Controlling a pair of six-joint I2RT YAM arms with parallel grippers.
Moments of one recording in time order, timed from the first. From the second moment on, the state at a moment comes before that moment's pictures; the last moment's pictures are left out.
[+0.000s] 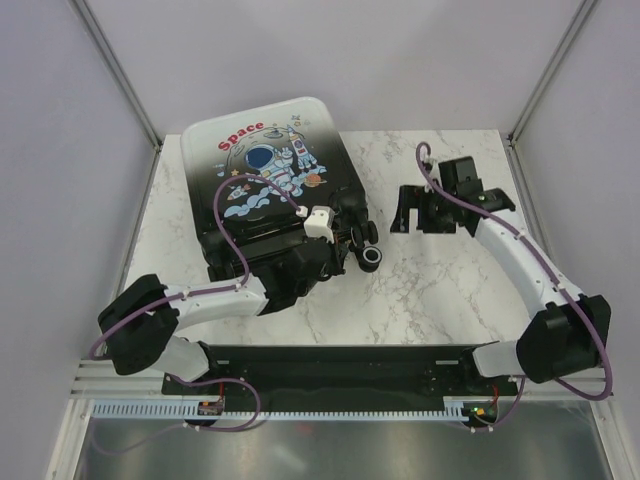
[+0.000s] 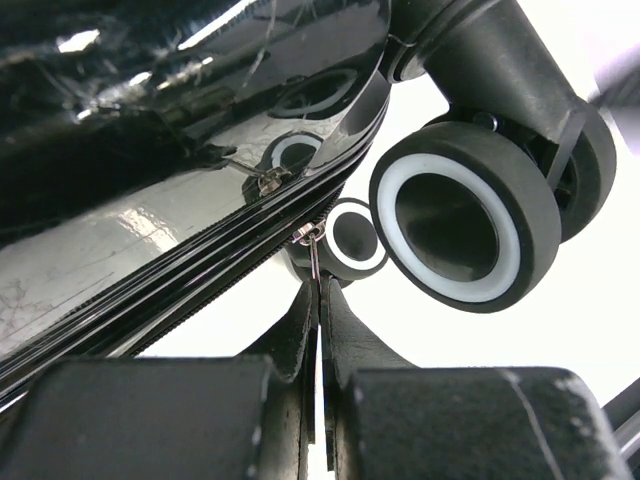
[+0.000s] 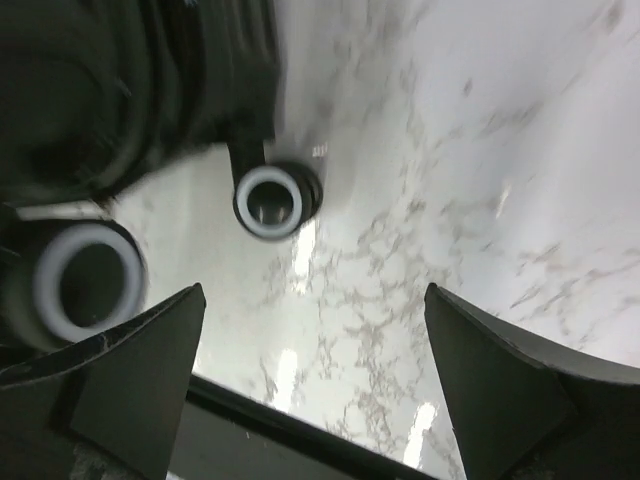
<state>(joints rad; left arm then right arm) -1.00 1.43 0.76 0.29 -0.42 -0.59 0.25 1.38 1.26 -0.77 -0.23 0.27</state>
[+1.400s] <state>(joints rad) -0.99 0.91 0.72 -0.08 -0.54 -0.66 0.45 1.59 0.76 0.11 -0.31 0.31</state>
